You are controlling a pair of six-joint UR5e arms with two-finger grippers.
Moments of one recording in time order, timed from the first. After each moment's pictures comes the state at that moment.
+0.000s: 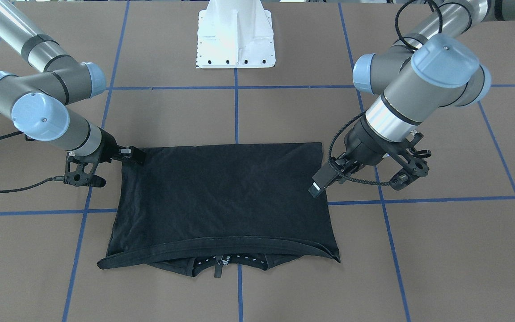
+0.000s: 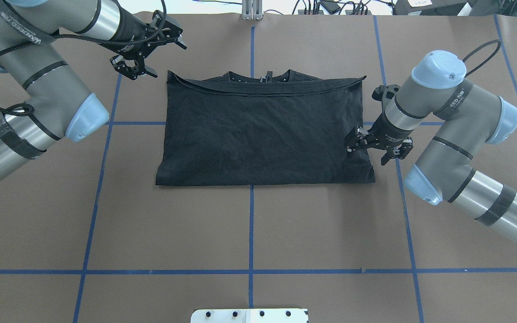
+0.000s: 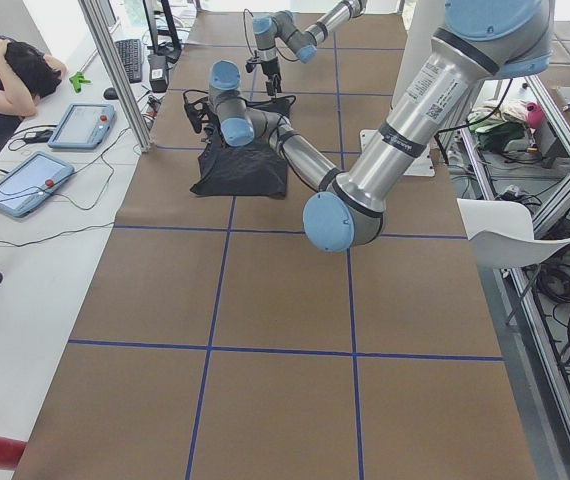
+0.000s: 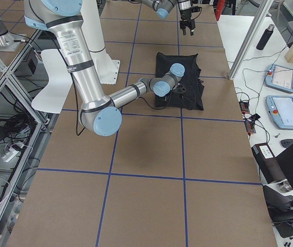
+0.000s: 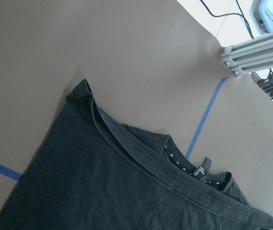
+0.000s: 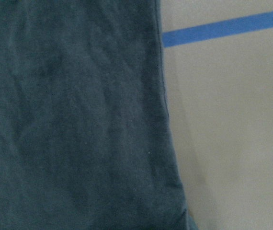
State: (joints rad) left arm -0.93 -2.22 -1.54 -2.10 -2.16 -1.70; right arm 0.78 -1.19 1.56 -1.32 2.31 1.13
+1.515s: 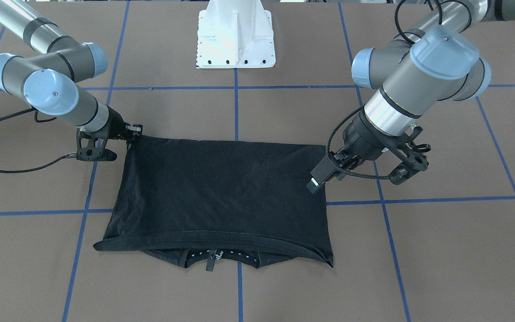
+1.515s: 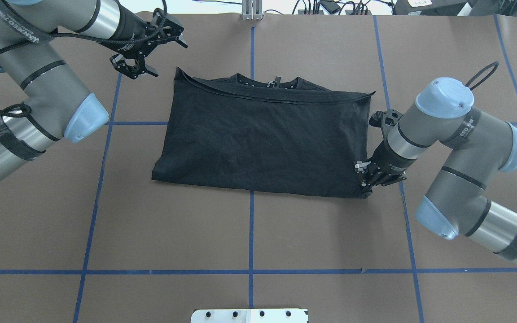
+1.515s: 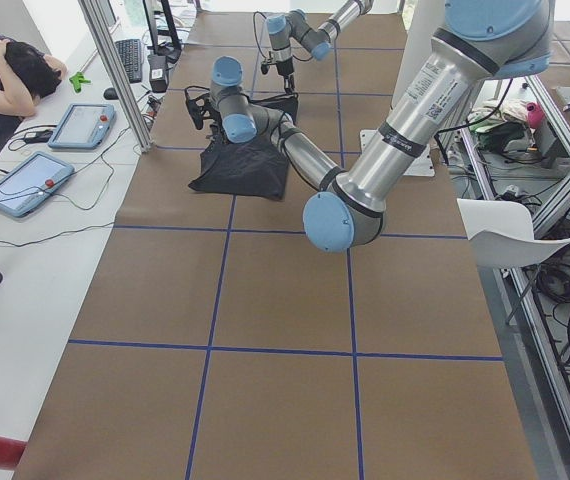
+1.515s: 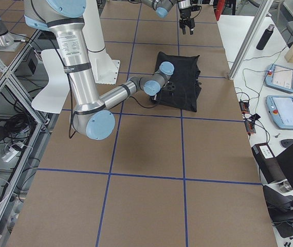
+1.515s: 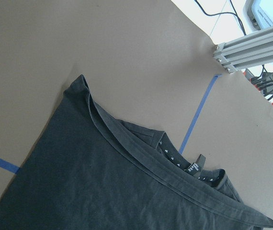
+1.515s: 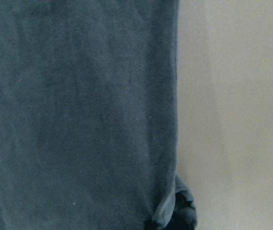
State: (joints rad) left arm -0.93 -2.22 -1.57 -2.08 -2.15 -1.71; right arm 0.70 -1.31 1.76 -1.32 2.34 1.11
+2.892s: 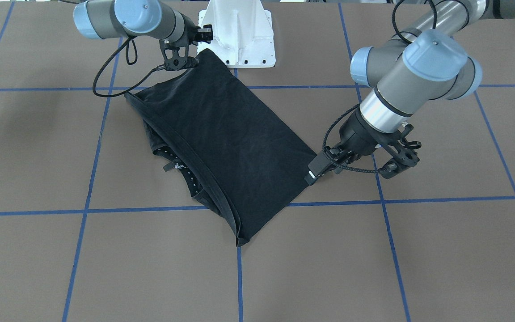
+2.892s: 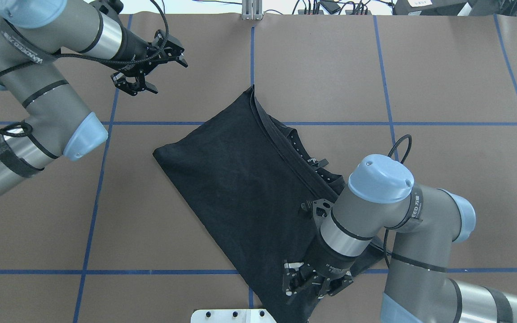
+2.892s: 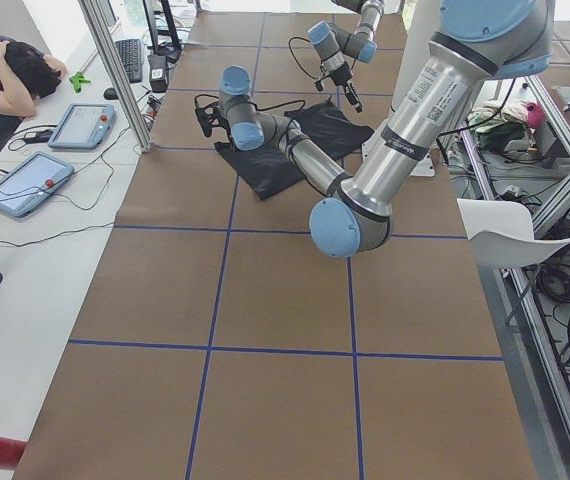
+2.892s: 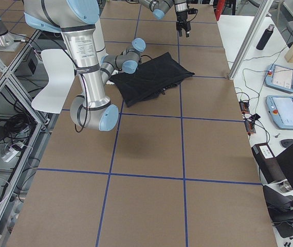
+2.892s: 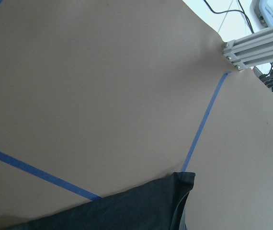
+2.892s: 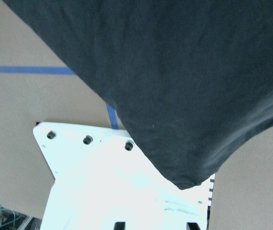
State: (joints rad) left arm -0.86 -2.16 -1.61 -2.09 -2.13 -1.68; right arm 0.41 -1.21 1.96 -1.31 2.47 1.47
